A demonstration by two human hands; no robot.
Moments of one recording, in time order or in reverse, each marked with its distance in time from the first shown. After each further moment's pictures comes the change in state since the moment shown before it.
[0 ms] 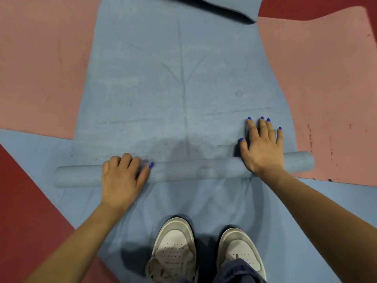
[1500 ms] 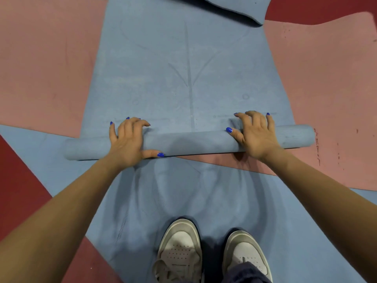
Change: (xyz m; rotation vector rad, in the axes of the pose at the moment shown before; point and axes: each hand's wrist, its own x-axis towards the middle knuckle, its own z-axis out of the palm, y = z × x) left_hand 0.075 -0.029 0.014 -0.261 -0.440 -0.142; right_hand 0.035 -0.025 -0.015 0.092 0.054 -0.235
